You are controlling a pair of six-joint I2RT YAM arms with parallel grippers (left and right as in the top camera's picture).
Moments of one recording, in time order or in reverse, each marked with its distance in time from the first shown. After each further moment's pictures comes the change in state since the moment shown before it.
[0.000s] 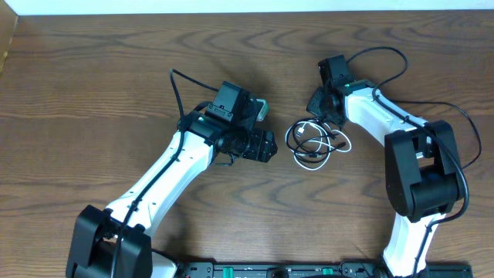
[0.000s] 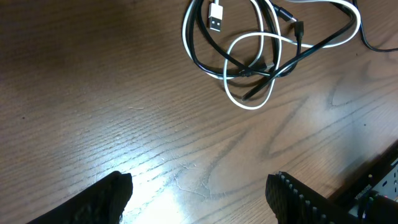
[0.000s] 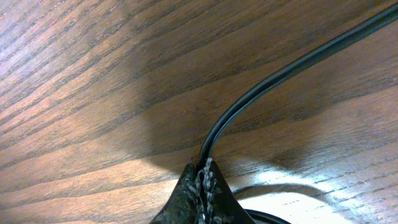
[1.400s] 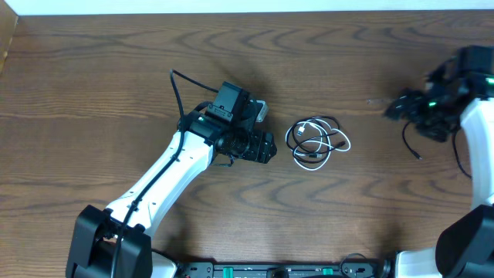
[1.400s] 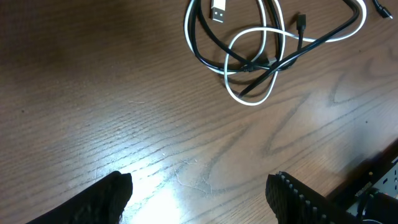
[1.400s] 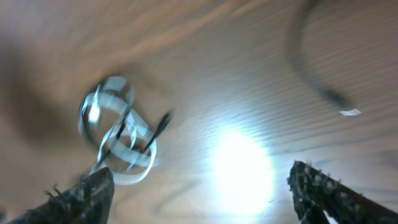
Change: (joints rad) left arm 0.000 0.000 0.000 -0.017 0.000 0.000; right arm -0.473 -0.423 0.064 -0.645 -0.267 -0.596
